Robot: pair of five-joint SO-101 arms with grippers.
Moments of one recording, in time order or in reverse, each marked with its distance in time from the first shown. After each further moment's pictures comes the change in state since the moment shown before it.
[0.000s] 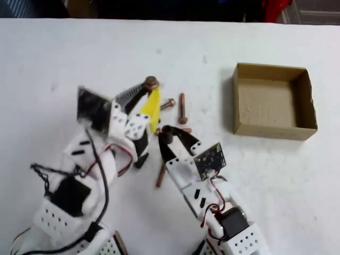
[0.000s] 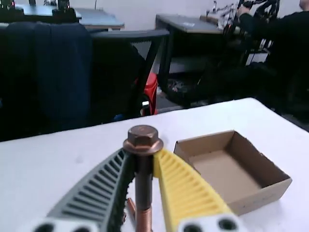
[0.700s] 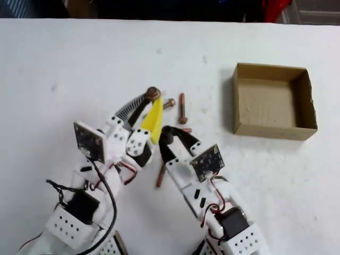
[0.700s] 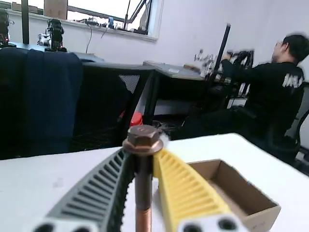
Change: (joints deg) left arm 1.0 -9.3 22.1 -23.7 4.0; right arm 0.0 0.0 0.0 0.4 3.1
